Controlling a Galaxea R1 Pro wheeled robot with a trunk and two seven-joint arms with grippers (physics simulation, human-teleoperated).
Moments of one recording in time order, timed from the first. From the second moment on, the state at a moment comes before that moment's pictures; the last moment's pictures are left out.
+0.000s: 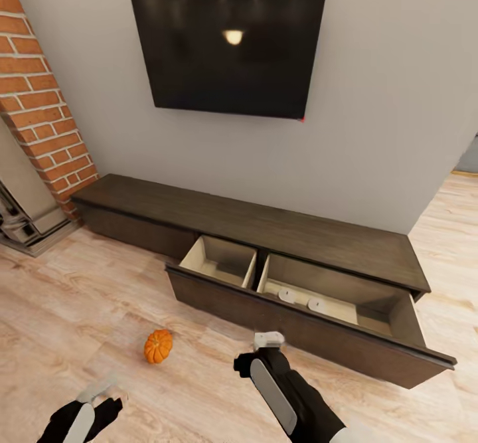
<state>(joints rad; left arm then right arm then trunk) -0.26 0.11 0.22 -0.86 0.52 0.57 0.35 -0.46 0.17 0.53 -0.98 -0.65 0.70 -0.63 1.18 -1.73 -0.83</state>
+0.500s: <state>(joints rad) -0.25 0.16 0.22 -0.62 0.52 0.32 0.34 -0.34 0.17 0.63 -0.84 -0.65 0.50 -0.63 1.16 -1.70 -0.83</state>
